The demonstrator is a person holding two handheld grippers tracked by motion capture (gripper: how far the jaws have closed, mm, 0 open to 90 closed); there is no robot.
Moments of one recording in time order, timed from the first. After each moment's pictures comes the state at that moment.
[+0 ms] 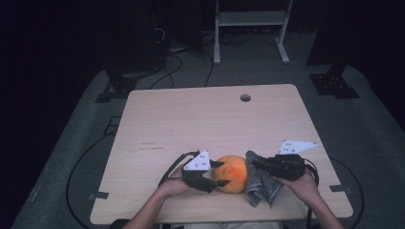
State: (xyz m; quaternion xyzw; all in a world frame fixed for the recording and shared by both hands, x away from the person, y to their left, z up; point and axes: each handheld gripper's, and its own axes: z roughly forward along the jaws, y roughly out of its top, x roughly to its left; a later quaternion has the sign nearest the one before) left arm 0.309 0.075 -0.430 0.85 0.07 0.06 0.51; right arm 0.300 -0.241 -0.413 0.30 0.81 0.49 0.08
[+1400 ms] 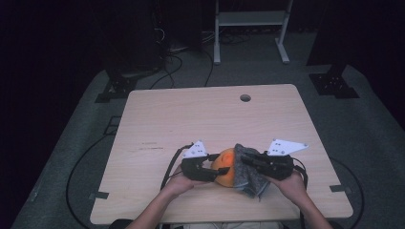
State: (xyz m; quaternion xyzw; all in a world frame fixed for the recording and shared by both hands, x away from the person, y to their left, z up) left arm 0.321 0.075 -0.430 0.82 0.20 0.03 0.54; right arm 0.297 -0.207 -0.400 0.25 0.80 0.52 0.13
